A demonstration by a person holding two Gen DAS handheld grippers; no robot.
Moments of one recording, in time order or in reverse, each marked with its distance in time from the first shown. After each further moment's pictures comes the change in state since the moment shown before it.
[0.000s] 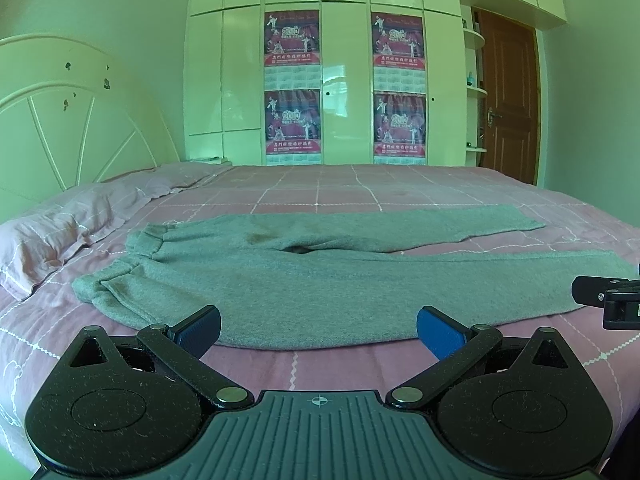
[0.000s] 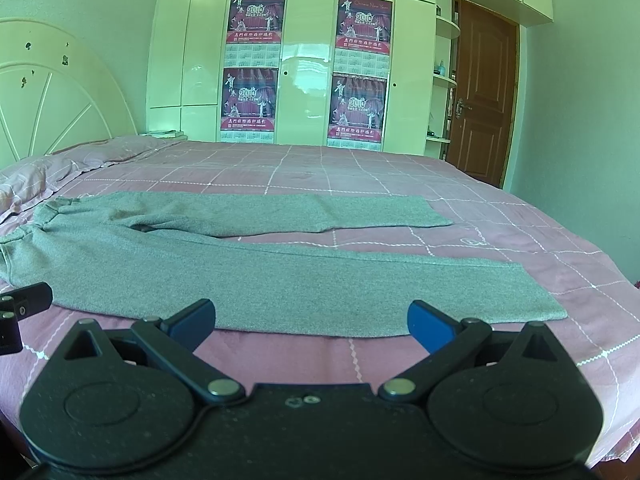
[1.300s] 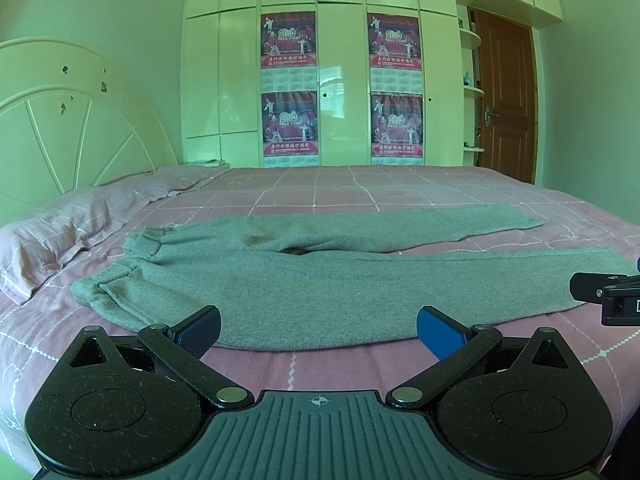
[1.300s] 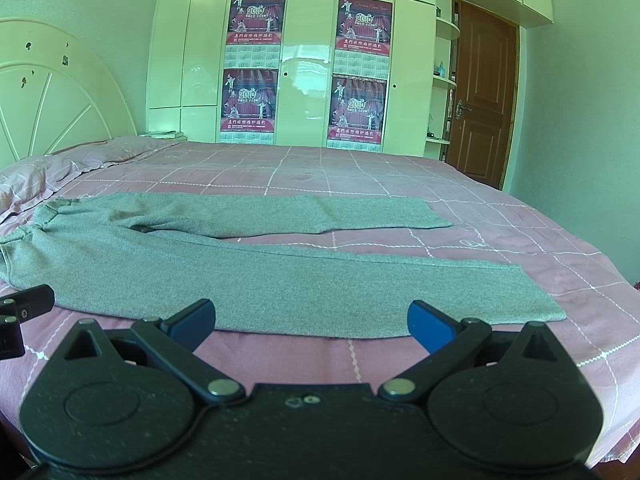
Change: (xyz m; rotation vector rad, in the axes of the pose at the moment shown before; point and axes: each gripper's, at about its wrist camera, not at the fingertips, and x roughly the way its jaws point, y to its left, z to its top) left arm -0.001 0.001 0.001 0.008 -0.005 -0.007; right arm -0.002 0.001 0.001 0.000 -0.002 -0.002
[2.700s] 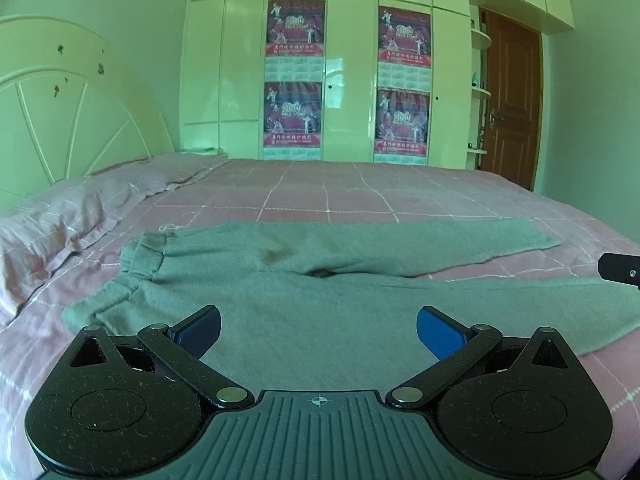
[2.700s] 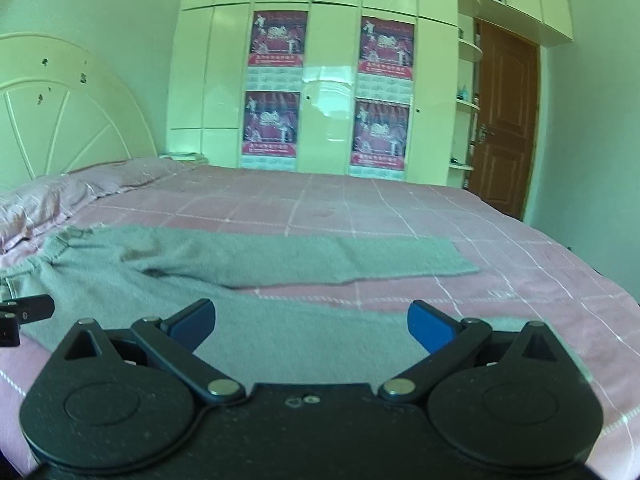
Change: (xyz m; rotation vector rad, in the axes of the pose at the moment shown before) left arm 0.063 0.058 0.044 -0.040 0.046 -0.031; right arm 0.044 0.007 0.063 -0.038 -0.057 0.115
